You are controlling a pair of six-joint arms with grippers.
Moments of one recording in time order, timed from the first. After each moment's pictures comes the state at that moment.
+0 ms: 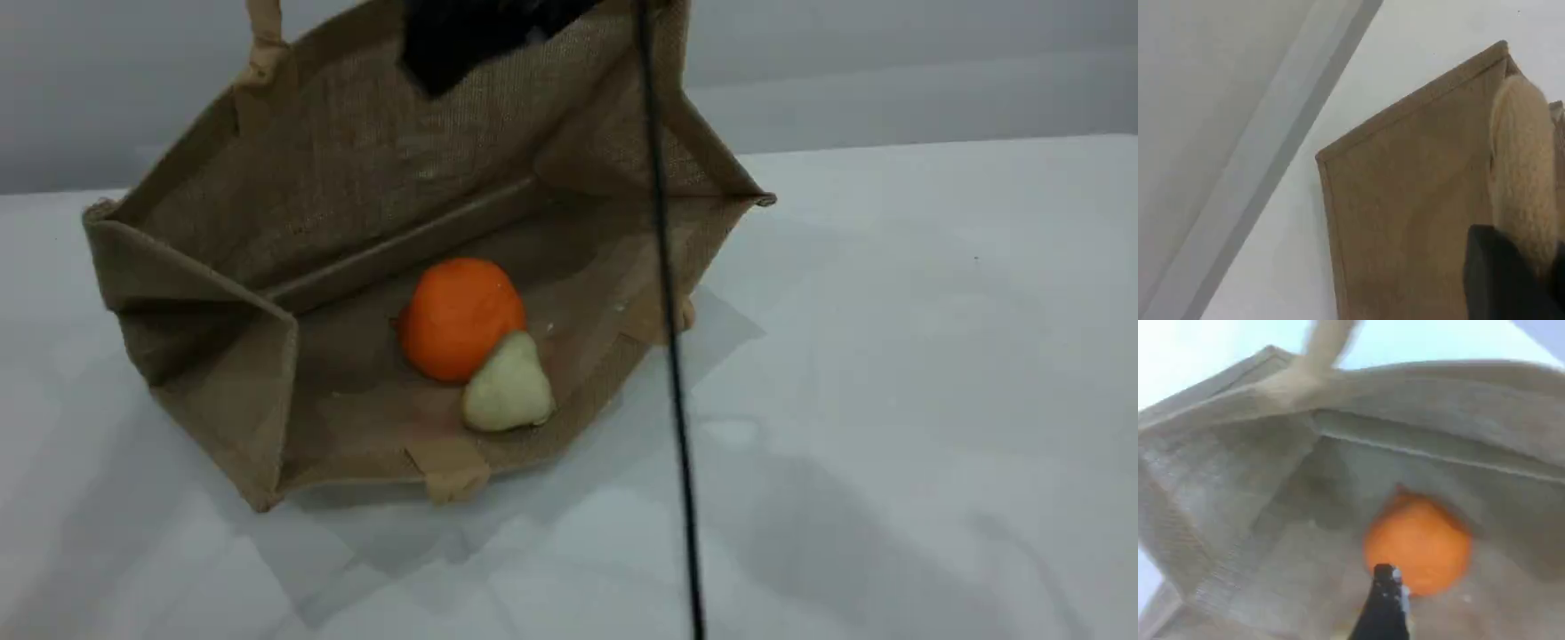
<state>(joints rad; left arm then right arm) -0.21 1.93 -2.12 -0.48 1.22 0.97 0.57 1.83 -1.40 0.35 0.46 -0.45</state>
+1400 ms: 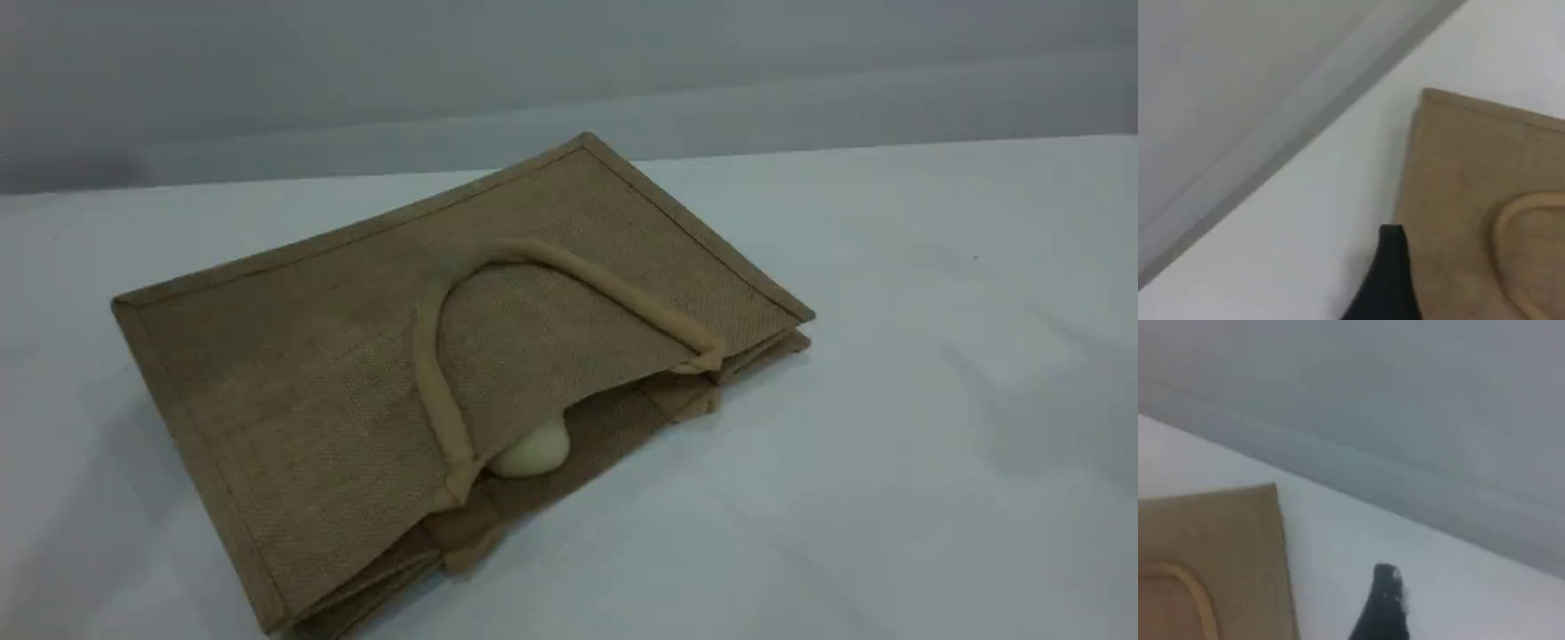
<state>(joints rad) -0.21 1.83 -2.12 -0.22 1.22 0.56 0.00 1.28 -1.40 0.31 0.76 -0.44</state>
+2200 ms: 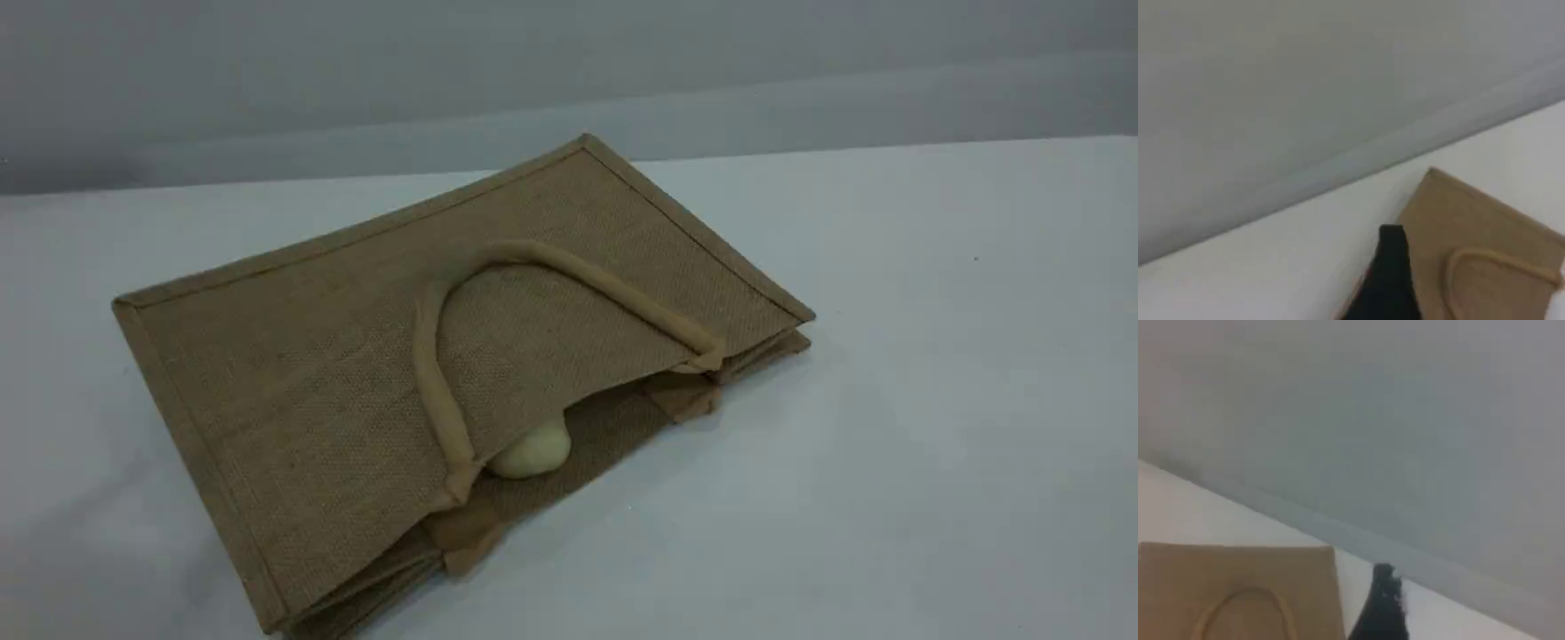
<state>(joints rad) -0.21 1.17 -1.81 -0.13 1.22 0.24 0.00 0.54 -1.40 0.33 1.18 -0.35</state>
